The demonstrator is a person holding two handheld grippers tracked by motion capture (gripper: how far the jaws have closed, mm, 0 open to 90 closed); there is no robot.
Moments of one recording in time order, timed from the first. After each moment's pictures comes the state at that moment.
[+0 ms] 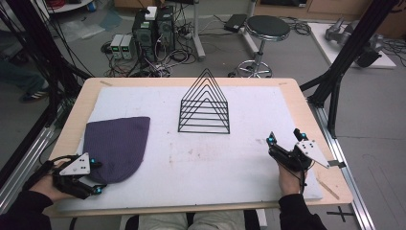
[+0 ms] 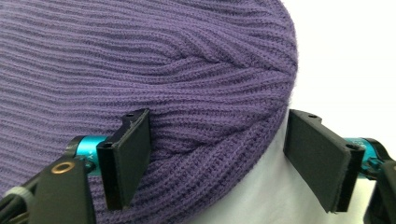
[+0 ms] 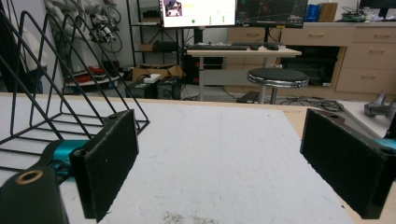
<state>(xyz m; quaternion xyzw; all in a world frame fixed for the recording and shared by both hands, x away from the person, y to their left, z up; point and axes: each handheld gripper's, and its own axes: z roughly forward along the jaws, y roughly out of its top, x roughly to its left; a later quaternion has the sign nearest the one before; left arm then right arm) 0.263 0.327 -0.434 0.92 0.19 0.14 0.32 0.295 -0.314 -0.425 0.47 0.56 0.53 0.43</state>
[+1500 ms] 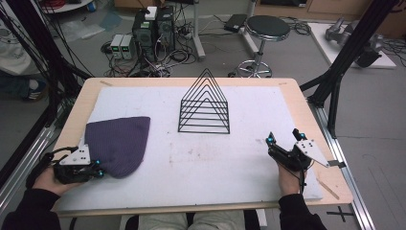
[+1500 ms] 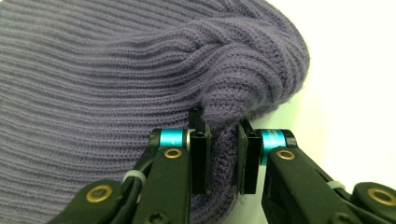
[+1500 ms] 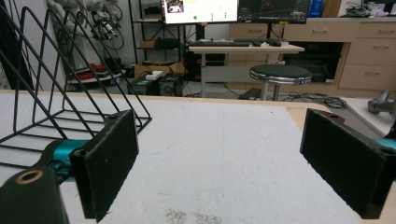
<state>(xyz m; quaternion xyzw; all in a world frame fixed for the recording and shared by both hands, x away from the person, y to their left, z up) 0.277 0.326 -0.421 0.91 0.21 0.14 0.34 0.296 -0.314 -0.426 0.48 0.56 0.52 0.43</state>
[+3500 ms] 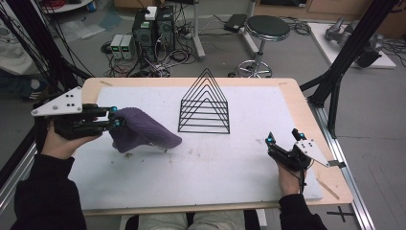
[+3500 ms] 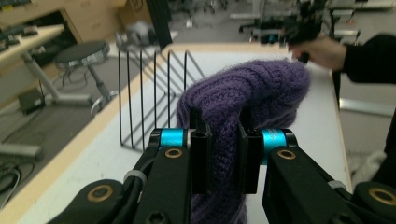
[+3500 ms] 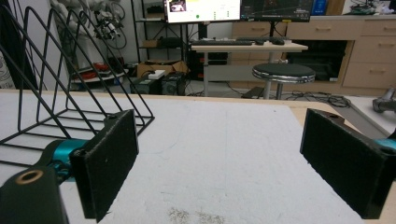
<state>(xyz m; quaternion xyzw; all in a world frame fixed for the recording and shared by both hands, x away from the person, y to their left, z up) 0.303 0.257 -0.254 0.80 0.11 0.19 0.56 0.297 -0.314 -0.426 0.47 0.56 0.53 0.42</state>
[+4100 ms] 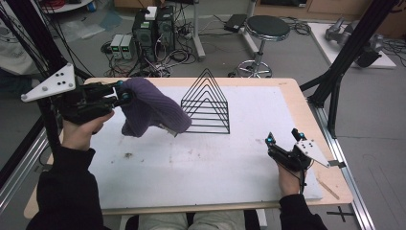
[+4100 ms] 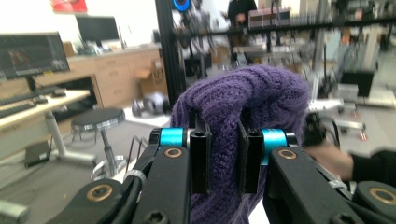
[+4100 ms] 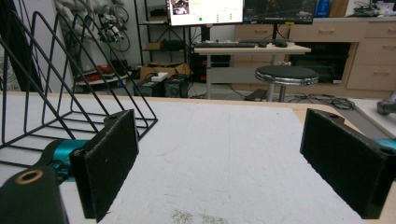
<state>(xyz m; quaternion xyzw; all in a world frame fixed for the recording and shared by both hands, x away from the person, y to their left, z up) 0.306 0.227 -0.221 0.68 0.15 0.20 0.69 0.296 -0.313 -0.425 0.47 0.56 0.54 0.42</state>
